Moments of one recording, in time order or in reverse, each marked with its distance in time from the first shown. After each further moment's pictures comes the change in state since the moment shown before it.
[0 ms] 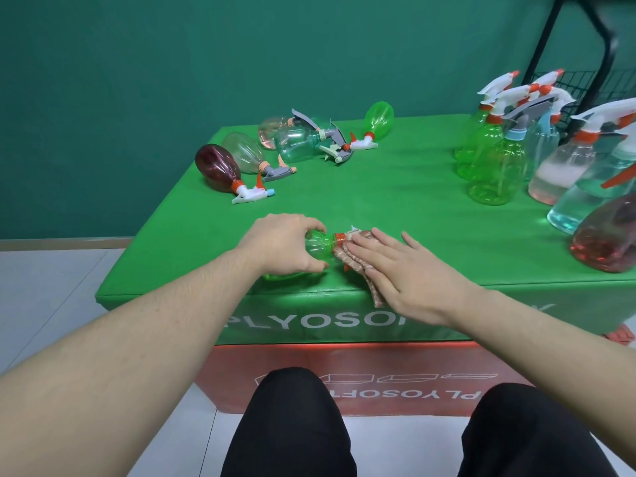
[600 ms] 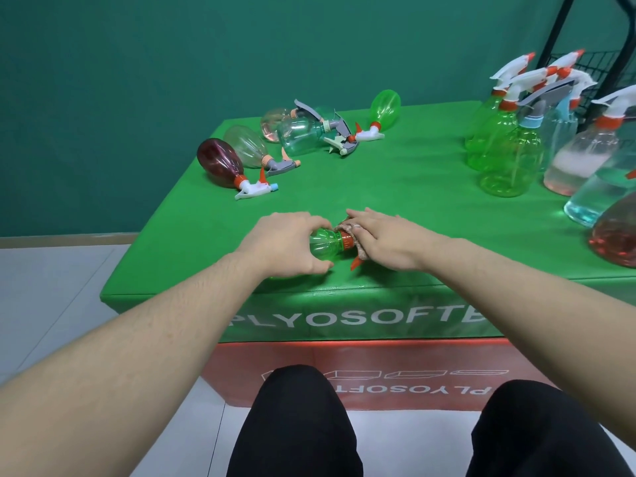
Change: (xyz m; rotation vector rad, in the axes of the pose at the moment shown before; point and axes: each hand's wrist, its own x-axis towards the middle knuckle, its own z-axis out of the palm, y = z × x) left_hand 0.001 -0.004 0.007 0.038 0.044 0.037; right_hand 0.075 0.013 -0.008 0.242 -0.084 0.148
